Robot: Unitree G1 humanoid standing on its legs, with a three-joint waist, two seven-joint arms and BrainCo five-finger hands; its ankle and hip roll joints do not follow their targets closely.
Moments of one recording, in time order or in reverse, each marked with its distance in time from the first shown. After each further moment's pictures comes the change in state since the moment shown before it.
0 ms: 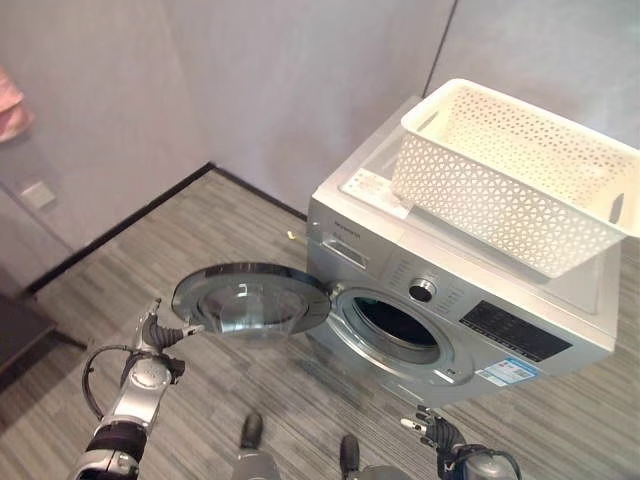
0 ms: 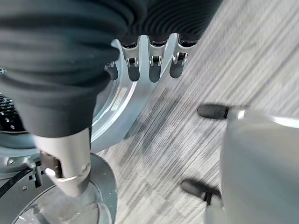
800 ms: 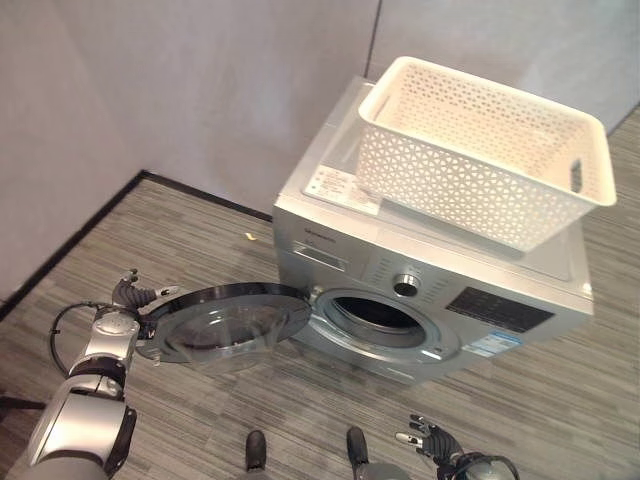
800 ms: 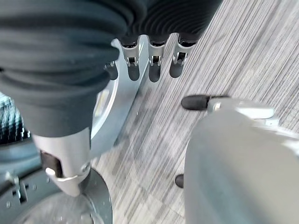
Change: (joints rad) left arm -0.492 0.137 -0.159 0.551 -0.269 -0.038 -0.212; right arm -0.007 -0.046 0.056 -0.037 -0.011 -0.005 0.026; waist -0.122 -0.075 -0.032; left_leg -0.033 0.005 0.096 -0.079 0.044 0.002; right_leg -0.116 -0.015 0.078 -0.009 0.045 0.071
